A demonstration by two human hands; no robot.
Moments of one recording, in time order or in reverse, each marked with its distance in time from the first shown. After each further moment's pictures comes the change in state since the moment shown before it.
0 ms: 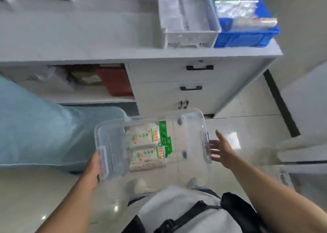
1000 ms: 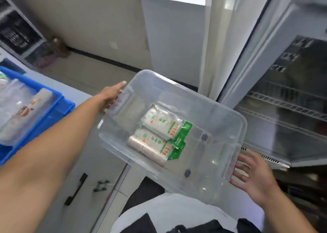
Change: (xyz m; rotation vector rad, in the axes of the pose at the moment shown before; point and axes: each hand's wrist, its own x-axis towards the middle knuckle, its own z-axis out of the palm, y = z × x) left_hand -0.266 0.280 0.798 1.298 -0.745 0.800; right_hand -0.101 0.069 -0.335 1.334 0.545 -0.101
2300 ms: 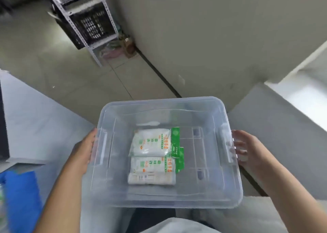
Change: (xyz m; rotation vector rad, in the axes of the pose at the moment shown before) left_hand 0.340 0.045 -0.321 -0.661 0.579 -0.485; right_hand 0.393 -0.389 0.693 -0.826 -0.312 -0.044
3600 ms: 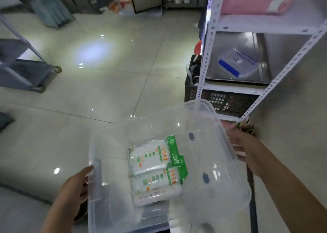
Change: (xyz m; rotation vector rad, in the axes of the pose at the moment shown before) left_hand 0.532 0.385 -0.318 -0.770 0.536 -0.417; right_hand 0.424 -0.674 0.880 -0.617 -0.544 -0.162
